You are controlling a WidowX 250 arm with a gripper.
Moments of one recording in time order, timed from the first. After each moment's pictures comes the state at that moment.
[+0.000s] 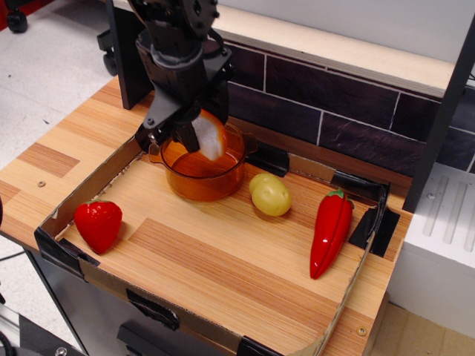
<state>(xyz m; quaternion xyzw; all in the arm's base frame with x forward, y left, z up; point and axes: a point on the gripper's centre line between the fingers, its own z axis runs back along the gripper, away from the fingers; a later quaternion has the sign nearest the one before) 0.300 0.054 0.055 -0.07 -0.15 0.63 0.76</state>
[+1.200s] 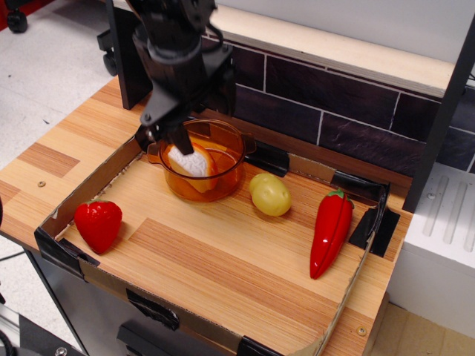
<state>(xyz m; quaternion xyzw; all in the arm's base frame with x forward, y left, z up) 0.292 0.045 0.076 -0.09 -0.15 0.62 0.77</state>
